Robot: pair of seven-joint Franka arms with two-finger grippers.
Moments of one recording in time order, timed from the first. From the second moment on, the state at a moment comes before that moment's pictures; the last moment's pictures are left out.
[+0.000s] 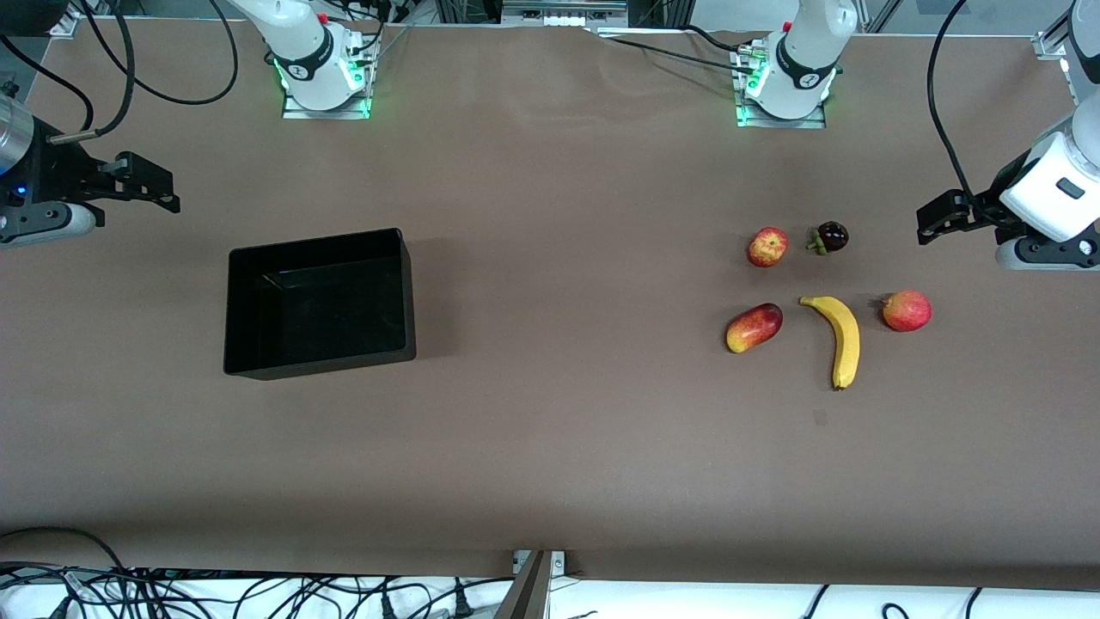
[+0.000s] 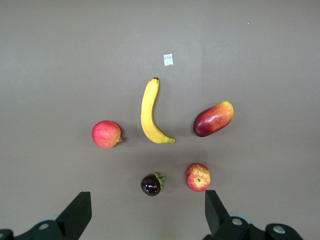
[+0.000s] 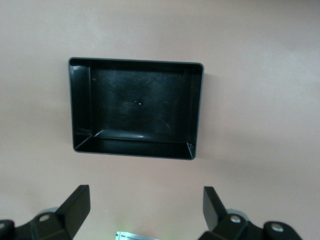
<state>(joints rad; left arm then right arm) -0.04 0.07 -0.01 -1.57 0.06 1.59 -0.04 0.08 0.09 -0.05 -1.49 0.01 1.49 -0.16</state>
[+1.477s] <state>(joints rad) -0.05 0.07 -0.02 -1.57 0.06 1.37 -0.04 0.02 0.38 -0.11 -2.00 -0.02 2.27 -0.18</state>
